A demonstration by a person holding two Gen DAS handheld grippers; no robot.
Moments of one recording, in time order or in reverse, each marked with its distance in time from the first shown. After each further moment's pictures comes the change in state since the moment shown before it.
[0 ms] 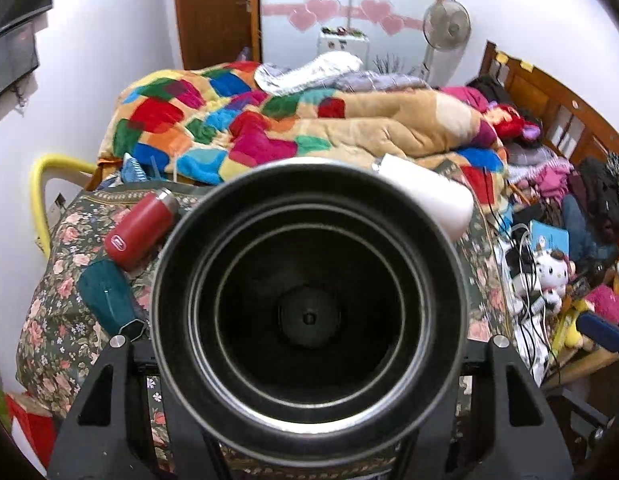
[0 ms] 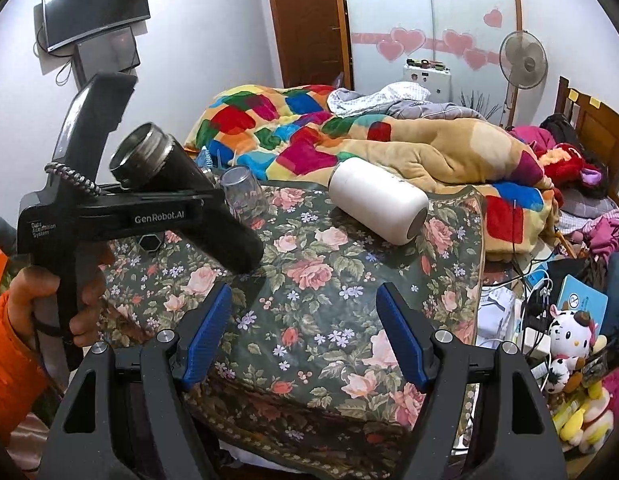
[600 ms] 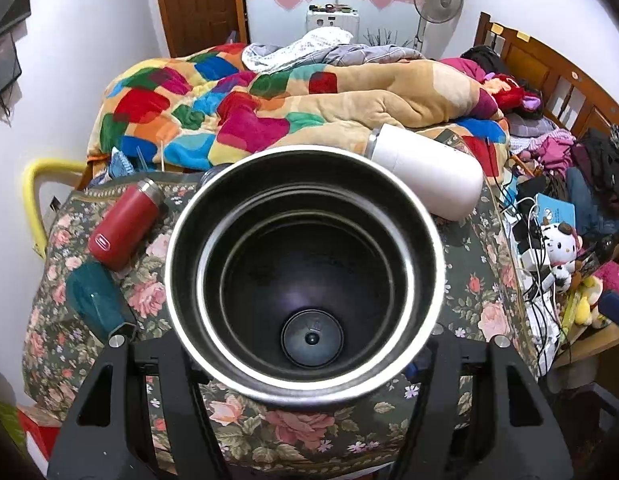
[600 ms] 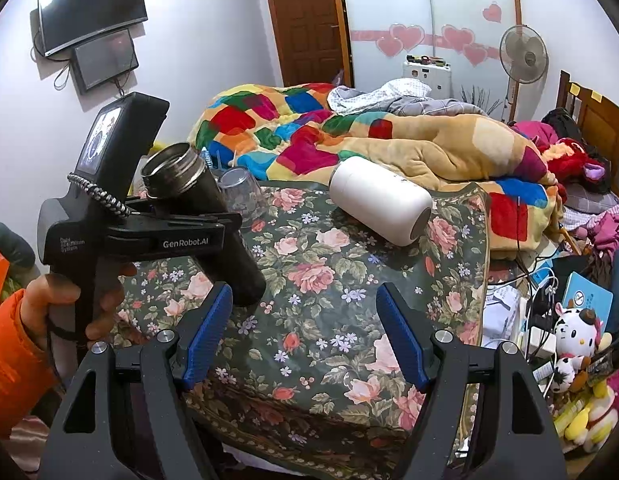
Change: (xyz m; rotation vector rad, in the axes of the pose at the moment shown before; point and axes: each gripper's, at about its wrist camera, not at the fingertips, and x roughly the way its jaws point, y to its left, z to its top) left arm 0.017 -0.011 -0.003 0.060 0.060 0.014; right arm 0.005 -0.002 0.003 0.016 0.003 0.011
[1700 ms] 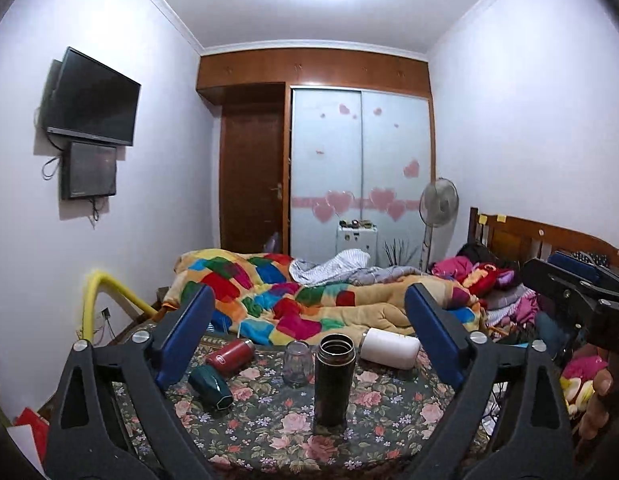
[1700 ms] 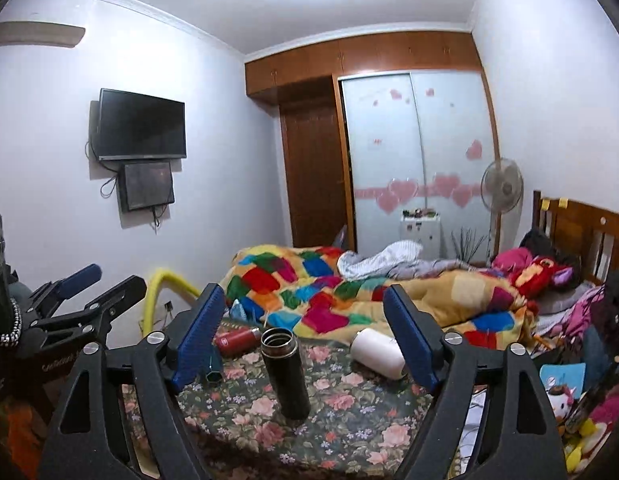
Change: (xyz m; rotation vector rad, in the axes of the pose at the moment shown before) left arm -0.310 0.018 -0.117 -0.109 -0.812 0.093; right arm -0.186 0.079 0.011 -0.048 -0.579 -0.021
